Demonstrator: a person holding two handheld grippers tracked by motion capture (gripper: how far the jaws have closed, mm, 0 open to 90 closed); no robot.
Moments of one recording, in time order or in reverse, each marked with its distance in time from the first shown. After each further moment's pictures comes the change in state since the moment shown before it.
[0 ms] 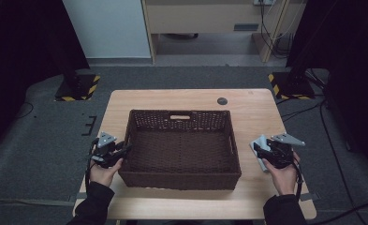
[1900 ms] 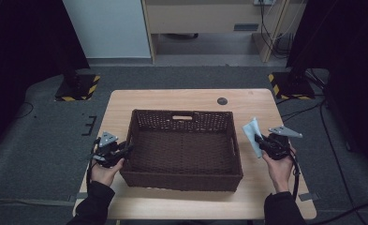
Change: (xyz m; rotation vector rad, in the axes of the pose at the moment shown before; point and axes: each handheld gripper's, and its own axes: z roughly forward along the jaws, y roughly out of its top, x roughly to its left) left arm -0.003 0.002 0.003 0.002 -0.027 0.004; right arm -0.003 0.018 0.016 -0.021 0.056 0.011
